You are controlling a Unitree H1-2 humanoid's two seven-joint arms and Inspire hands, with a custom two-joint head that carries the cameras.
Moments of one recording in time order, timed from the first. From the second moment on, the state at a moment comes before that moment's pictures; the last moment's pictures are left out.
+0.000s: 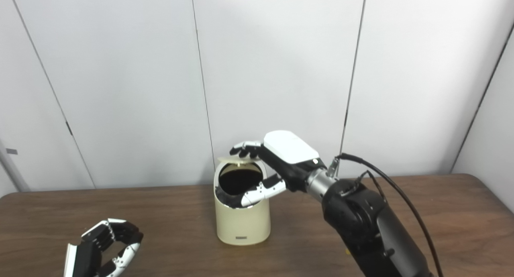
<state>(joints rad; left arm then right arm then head) -0.11 0.14 0.01 0.10 0.12 -0.44 0.27 -0.66 -0.37 0.29 -0.20 -0.73 0.15 0.47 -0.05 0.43</state>
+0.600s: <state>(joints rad) -0.08 0.11 0.02 0.06 0.12 -0.44 0.25 -0.64 -0.37 0.31 -0.24 -0.73 0.19 0.55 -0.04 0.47</state>
